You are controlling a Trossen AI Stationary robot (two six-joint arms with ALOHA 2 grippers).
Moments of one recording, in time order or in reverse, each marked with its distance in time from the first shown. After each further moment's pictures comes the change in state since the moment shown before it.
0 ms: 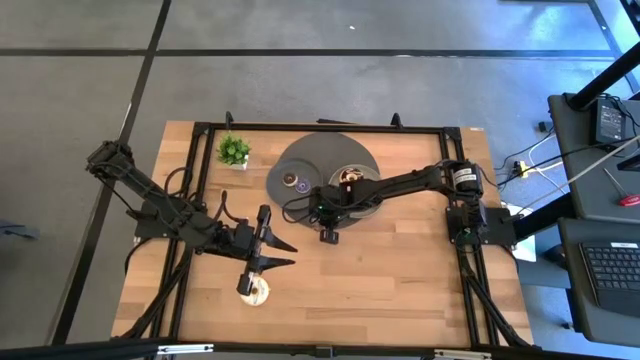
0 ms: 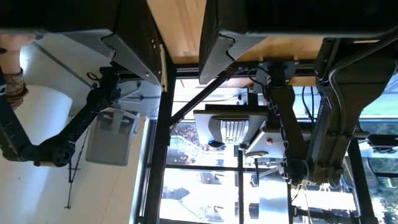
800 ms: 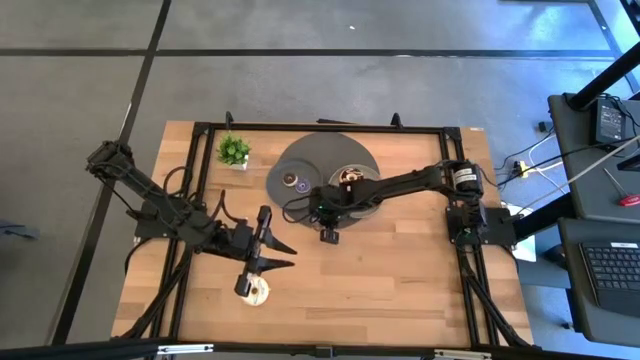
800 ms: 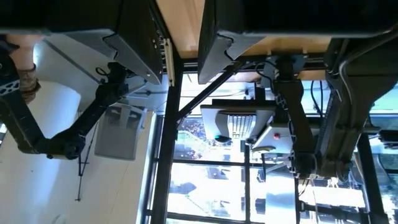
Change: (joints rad) left arm 0.000 0.000 0.000 0.027 0.028 0.000; right arm 0.005 -0.001 0.000 -0.004 0.000 -0.002
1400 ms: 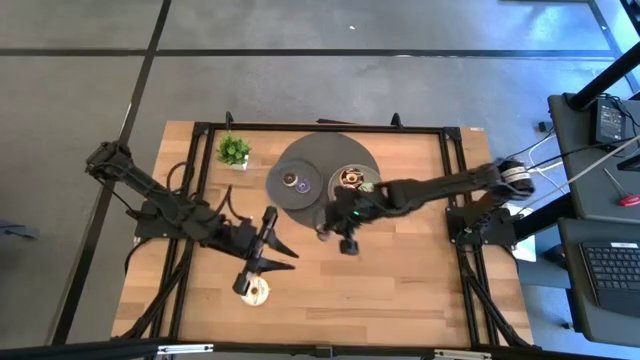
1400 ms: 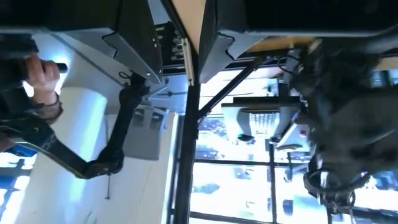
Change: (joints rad) left arm 0.062 0.000 0.000 0.005 0.166 -0.003; right arm 0.143 -0.376 -0.098 0.043 0.010 -0.026
